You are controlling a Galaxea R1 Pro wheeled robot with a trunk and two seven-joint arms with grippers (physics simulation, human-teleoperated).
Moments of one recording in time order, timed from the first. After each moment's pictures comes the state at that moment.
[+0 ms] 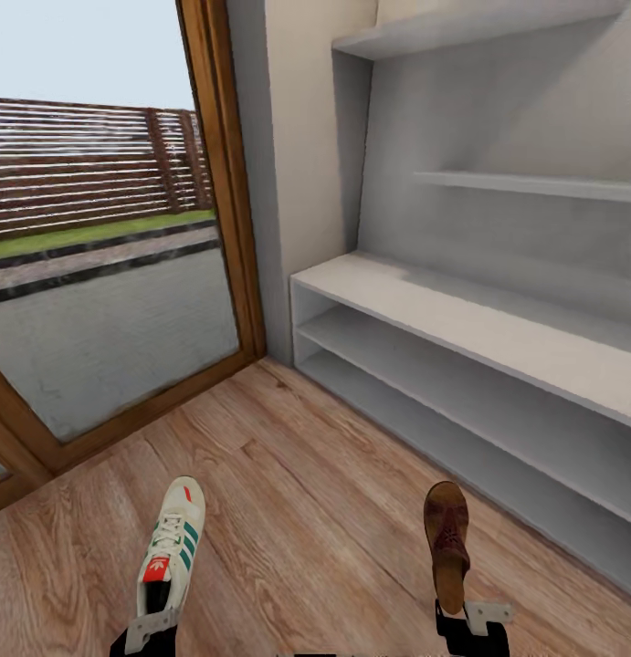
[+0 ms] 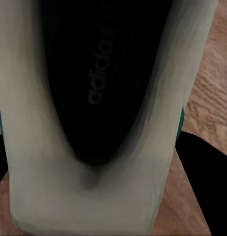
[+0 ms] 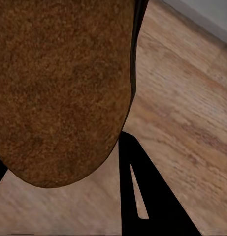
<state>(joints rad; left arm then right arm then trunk) -0.30 0.08 0.15 -0.26 0.08 -0.50 -0.08 -0.40 -0.05 -0.05 -0.11 0.07 -0.55 -0.16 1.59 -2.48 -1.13</state>
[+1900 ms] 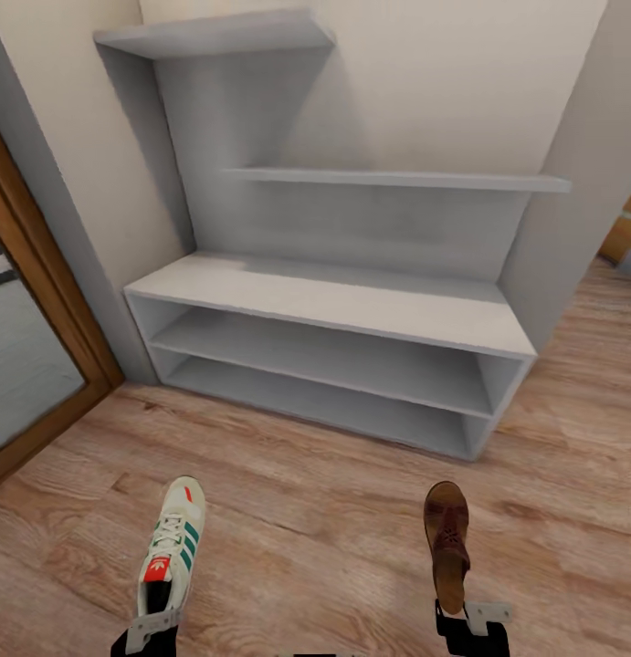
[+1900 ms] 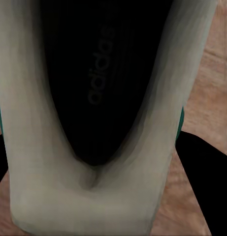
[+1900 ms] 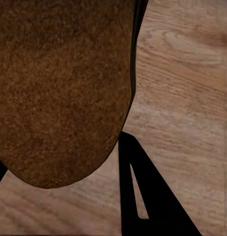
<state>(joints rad) -0.30 0.08 0.15 -0.26 0.08 -0.50 -0.08 -0.40 -0.05 -0.05 -0.11 0.07 -0.55 -0.16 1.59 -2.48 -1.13</state>
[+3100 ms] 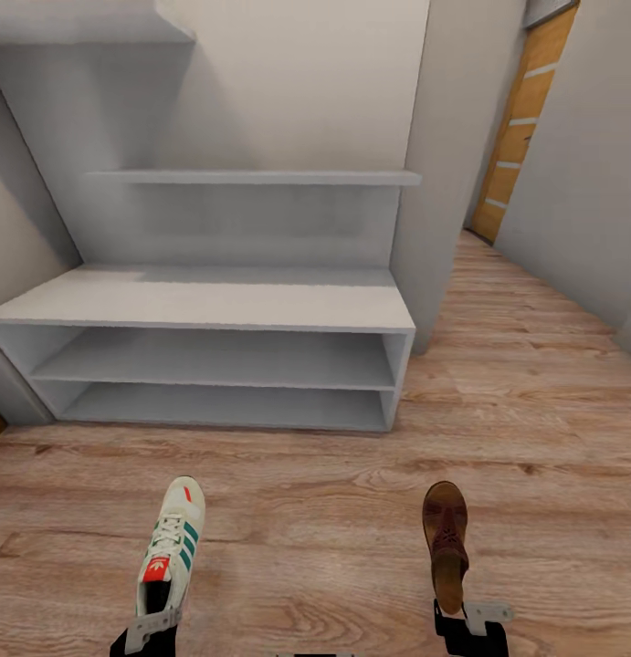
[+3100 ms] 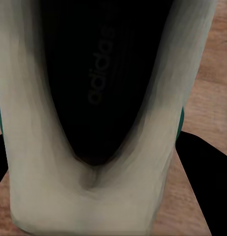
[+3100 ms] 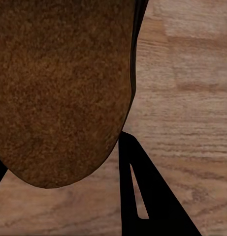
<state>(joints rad) -0.30 0.08 0.15 -0.26 0.08 -0.50 -0.08 -0.40 -0.05 -0.05 -0.11 0.07 -0.55 -0.15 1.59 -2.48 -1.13</state>
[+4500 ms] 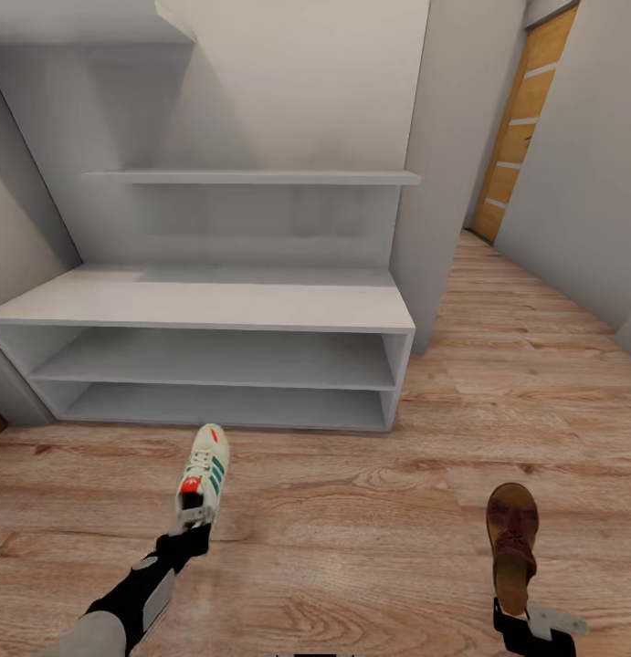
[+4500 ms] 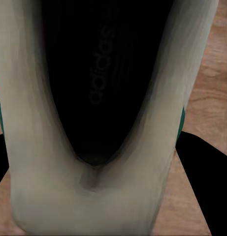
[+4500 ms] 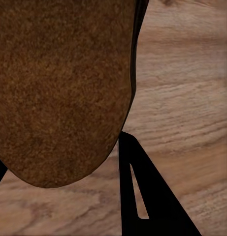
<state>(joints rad) -0.60 0.05 0.14 -0.28 0.06 -0.08 -0.06 -0.40 -0.19 -0.13 -0.11 -0.03 -0.55 -0.16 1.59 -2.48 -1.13</state>
